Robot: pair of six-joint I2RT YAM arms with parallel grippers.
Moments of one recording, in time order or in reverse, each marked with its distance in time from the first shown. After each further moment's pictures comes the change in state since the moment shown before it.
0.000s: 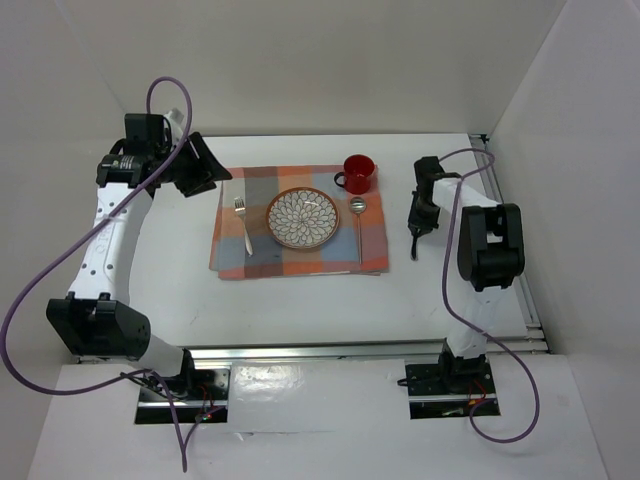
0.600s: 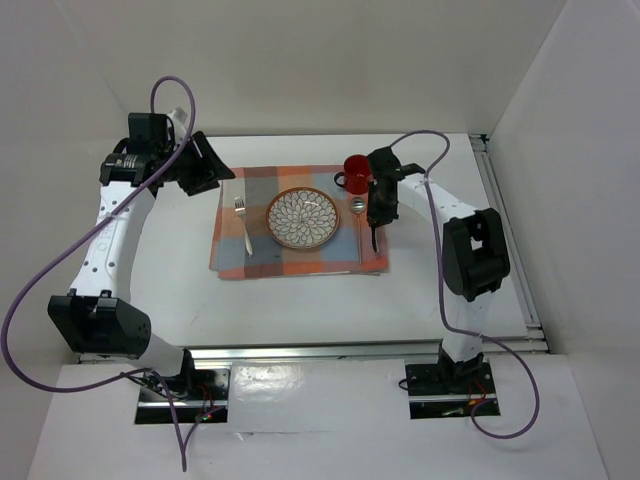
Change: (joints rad) left arm -0.011 0.013 0.000 0.019 0.014 -0.003; right arm 0.279 -0.047 0.130 -0.075 -0.038 0.069
